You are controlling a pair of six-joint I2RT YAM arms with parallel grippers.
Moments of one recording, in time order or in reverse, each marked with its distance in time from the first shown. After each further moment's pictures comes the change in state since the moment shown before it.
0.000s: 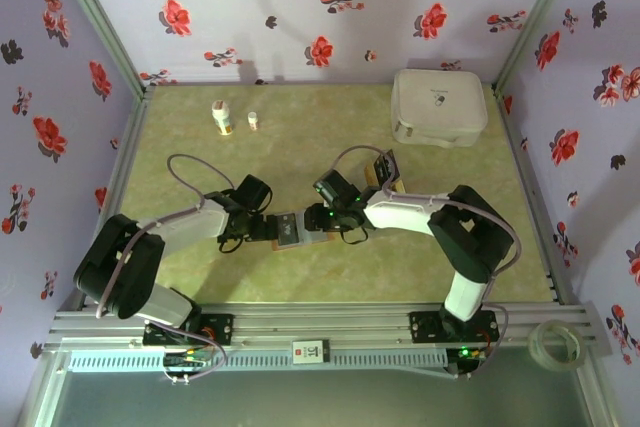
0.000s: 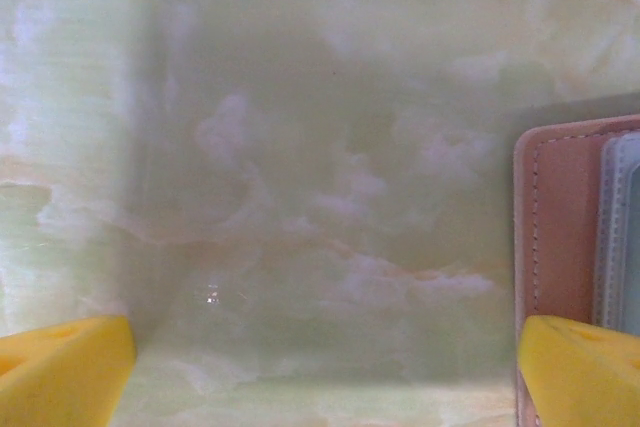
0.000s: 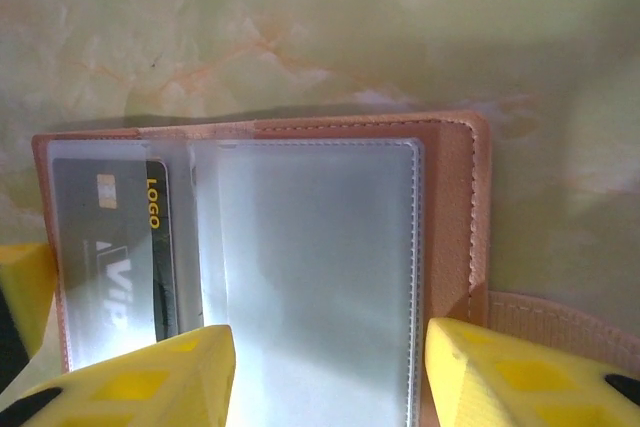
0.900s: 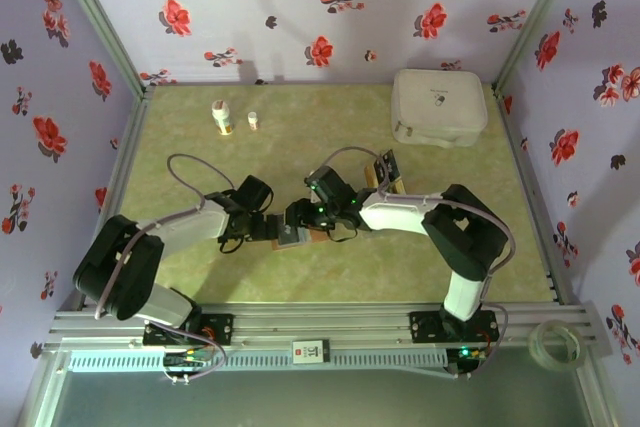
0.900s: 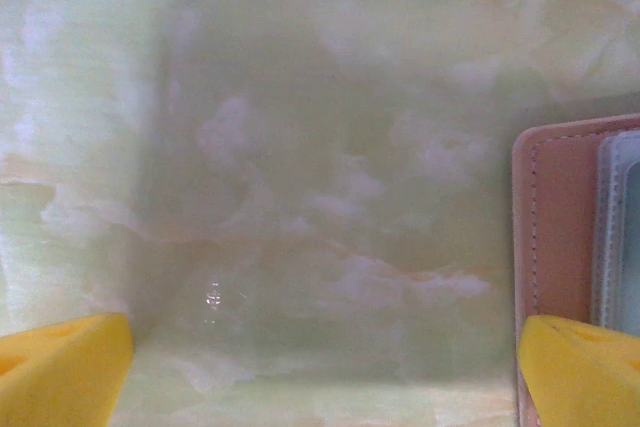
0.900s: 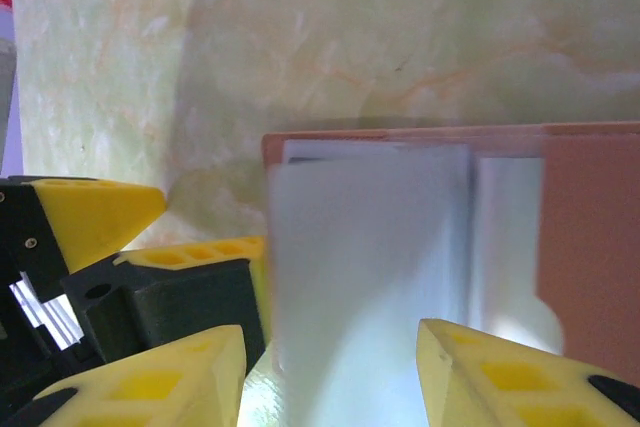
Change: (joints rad) left arm -0.001 -0.019 -0.002 -0.001 -0.023 -0.019; right arm 0.034 0.026 0.015 0.210 -0.190 0.134
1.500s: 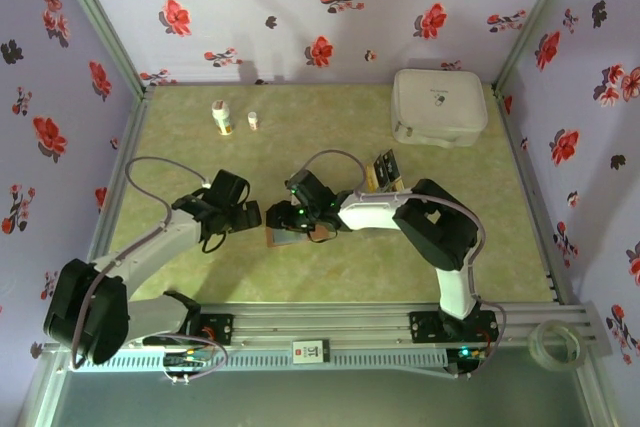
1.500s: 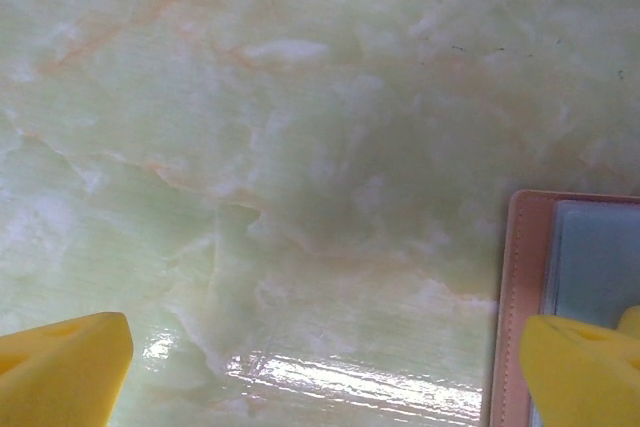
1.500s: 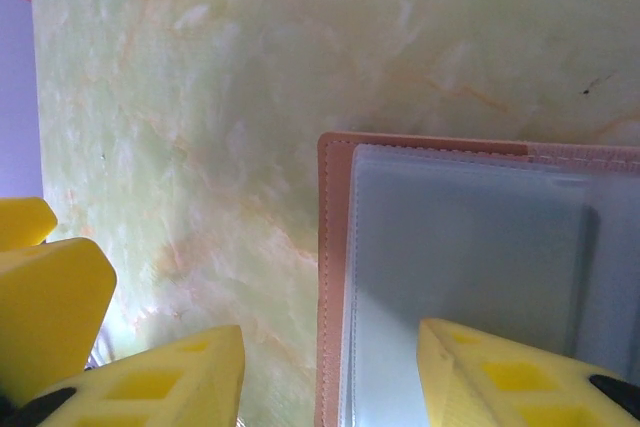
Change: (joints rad) left arm 0.101 -0.242 -0.016 -0.084 -0.063 -0.037; right arm 0.058 0.163 0.116 0.084 -0.002 0.051
